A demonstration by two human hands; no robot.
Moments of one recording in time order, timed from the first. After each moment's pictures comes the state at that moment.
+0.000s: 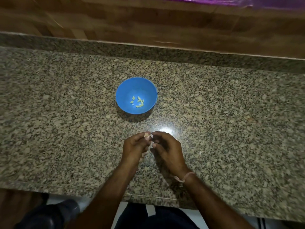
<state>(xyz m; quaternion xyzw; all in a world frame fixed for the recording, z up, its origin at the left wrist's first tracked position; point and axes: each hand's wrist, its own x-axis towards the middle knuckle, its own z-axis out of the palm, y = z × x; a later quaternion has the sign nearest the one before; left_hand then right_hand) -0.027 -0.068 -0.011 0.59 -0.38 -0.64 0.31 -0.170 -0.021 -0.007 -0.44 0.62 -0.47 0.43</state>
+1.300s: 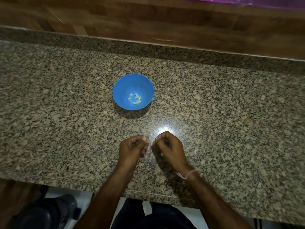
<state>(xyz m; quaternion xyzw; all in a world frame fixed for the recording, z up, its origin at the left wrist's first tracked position) -0.033 -0.046 0.004 0.63 -0.40 -0.58 0.32 -0.196 -0.011 -0.007 -0.42 0.66 -0.41 0.47</state>
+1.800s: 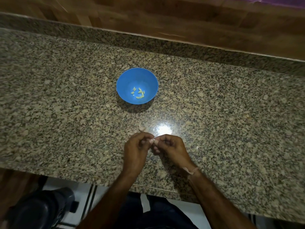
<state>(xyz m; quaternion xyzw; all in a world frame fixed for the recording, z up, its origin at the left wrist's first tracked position) -0.035 -0.021 -0.003 0.60 -0.57 -0.45 0.34 -0.193 0.000 -0.020 -0.27 0.55 -0.45 0.65</state>
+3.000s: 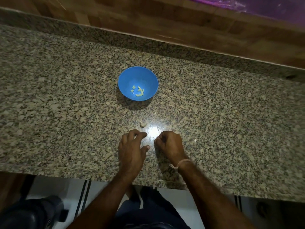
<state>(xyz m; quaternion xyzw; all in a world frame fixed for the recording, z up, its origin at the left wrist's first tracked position) 0.001 -0.009 -0.028 0.61 -0.73 -0.25 0.17 -0.170 -0.004 -0.016 -0.52 0.77 -0.18 0.31</state>
